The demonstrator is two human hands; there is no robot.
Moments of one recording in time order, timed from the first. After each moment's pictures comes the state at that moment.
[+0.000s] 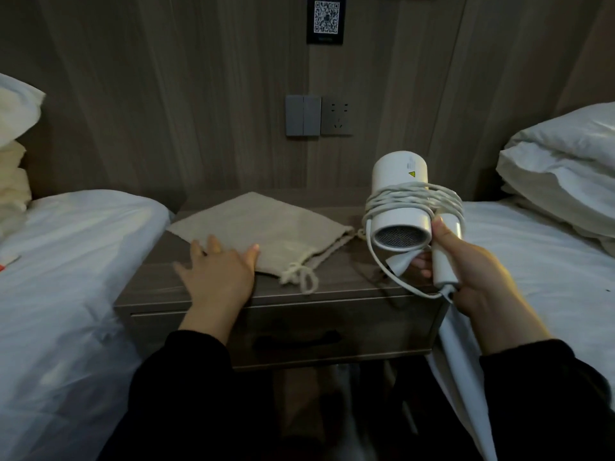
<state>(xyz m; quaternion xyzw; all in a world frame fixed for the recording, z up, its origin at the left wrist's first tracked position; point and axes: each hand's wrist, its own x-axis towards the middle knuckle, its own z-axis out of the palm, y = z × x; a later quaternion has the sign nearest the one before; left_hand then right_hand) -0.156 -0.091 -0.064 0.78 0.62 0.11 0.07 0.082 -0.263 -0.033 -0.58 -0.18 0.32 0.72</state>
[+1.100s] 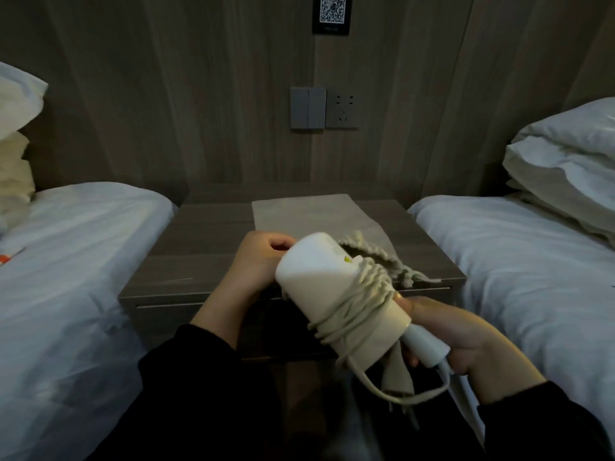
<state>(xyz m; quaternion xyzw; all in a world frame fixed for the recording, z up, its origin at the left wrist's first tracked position) -0.141 -0.123 -0.043 0.74 0.37 0.33 0.44 0.041 -0.287 -0.074 -0.54 -0.35 0.60 0.47</state>
